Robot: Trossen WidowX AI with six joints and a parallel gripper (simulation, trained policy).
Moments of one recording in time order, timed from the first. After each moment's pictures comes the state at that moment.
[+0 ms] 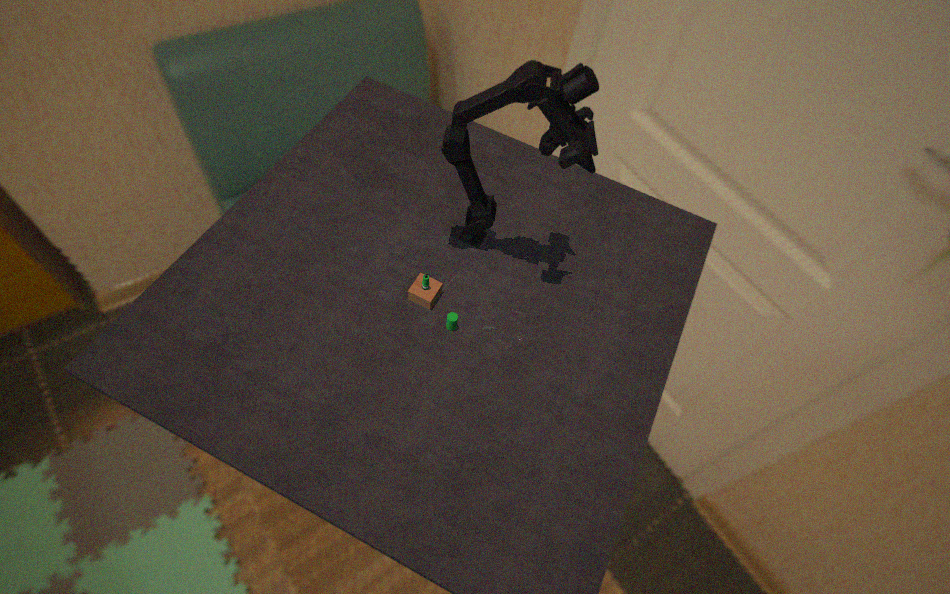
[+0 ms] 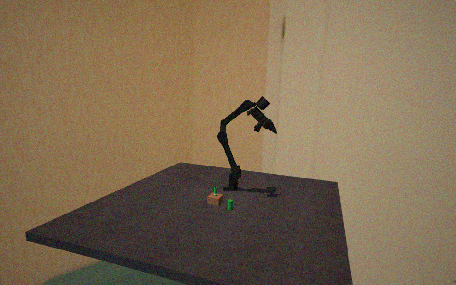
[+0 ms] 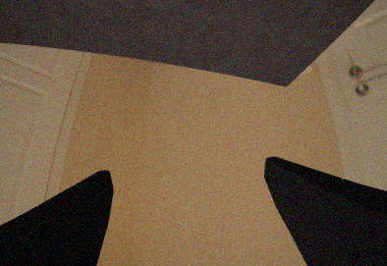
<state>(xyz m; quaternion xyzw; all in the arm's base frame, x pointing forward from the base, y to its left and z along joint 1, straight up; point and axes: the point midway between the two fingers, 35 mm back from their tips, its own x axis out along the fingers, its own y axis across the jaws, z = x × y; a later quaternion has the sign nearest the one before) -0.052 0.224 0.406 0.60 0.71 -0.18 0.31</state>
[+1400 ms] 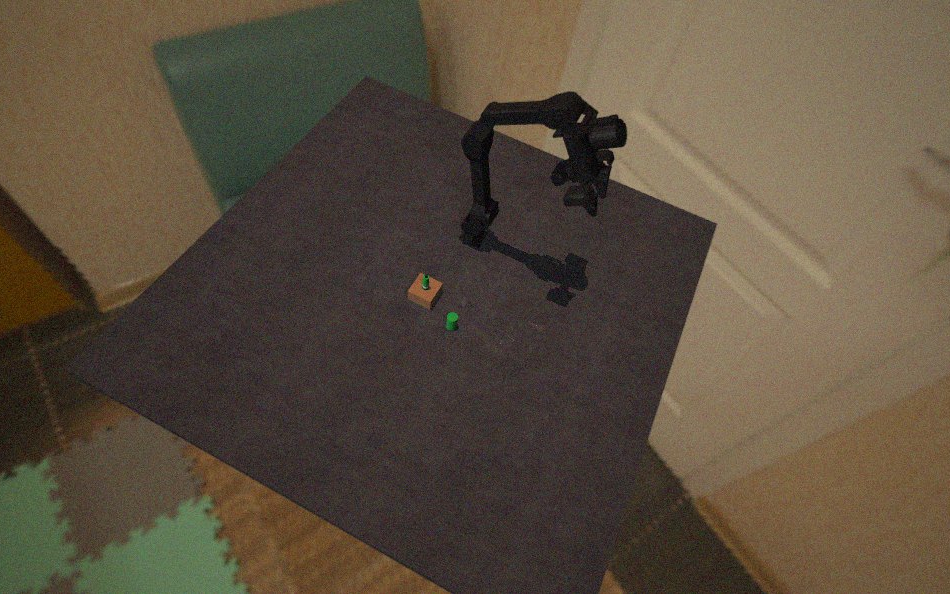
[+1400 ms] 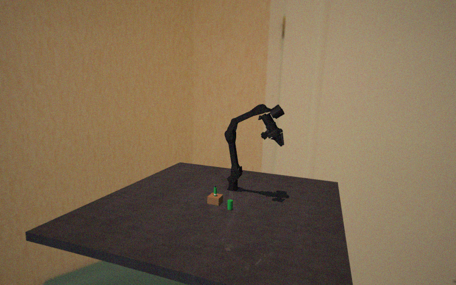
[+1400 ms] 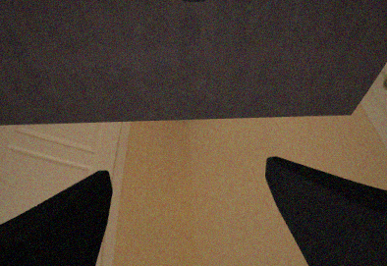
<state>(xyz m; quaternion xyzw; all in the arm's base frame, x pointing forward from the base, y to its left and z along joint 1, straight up) 0.006 0.280 0.352 0.64 0.61 -0.31 0.34</state>
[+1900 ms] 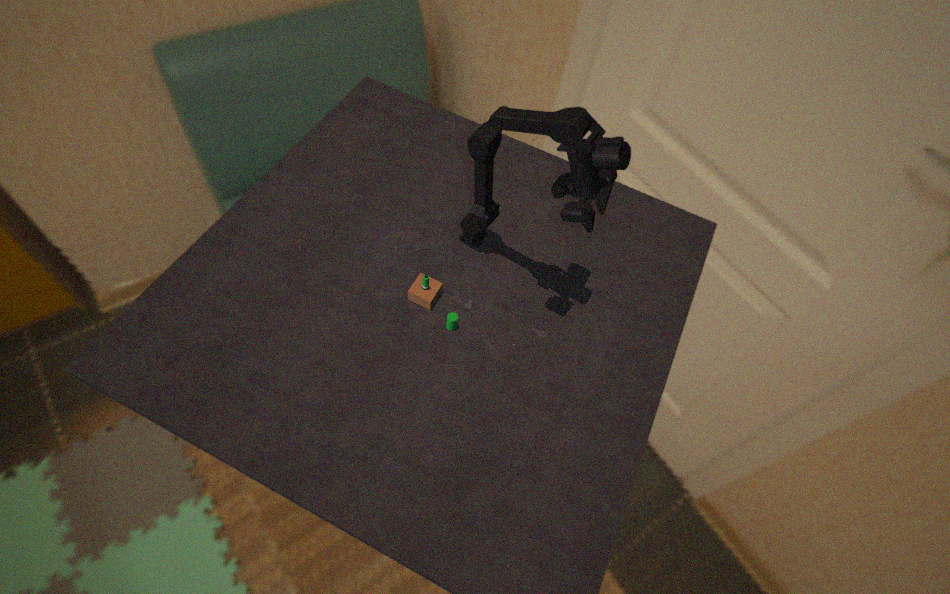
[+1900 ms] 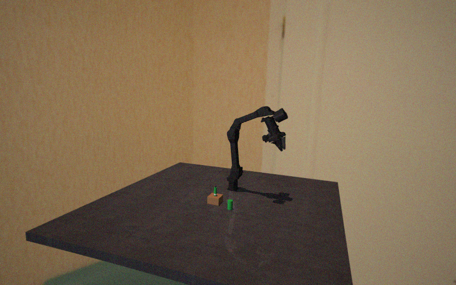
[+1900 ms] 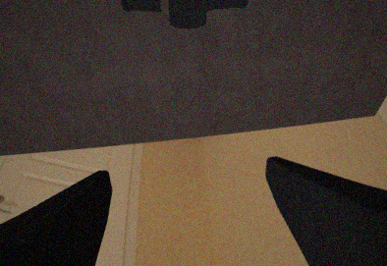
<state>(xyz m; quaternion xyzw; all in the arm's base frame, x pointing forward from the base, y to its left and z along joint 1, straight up) 0.036 0.293 0.333 0.65 0.58 -0.36 0.34</state>
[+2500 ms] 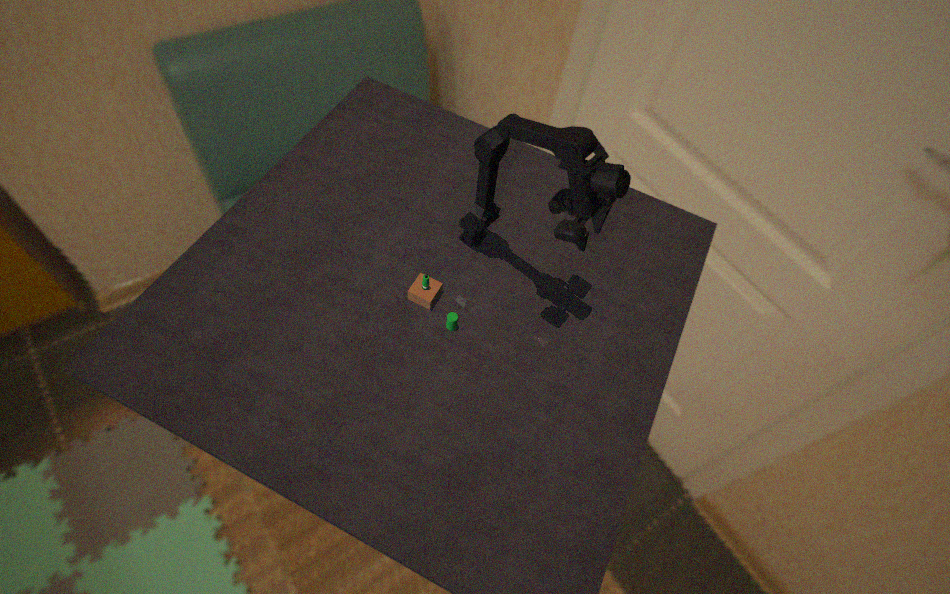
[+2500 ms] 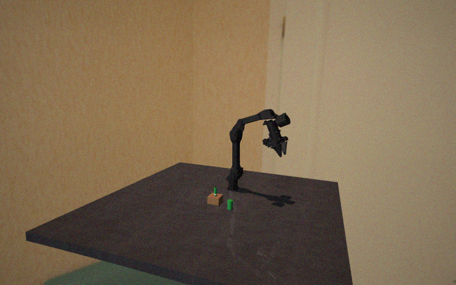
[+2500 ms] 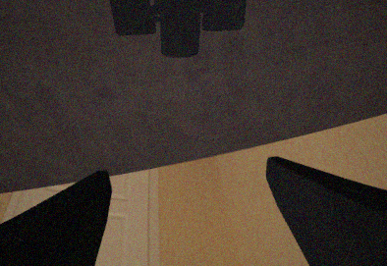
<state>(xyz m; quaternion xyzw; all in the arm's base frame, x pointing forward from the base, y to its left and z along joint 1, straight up) 0.075 0.302 0.311 0.65 0.54 -0.41 0.34</state>
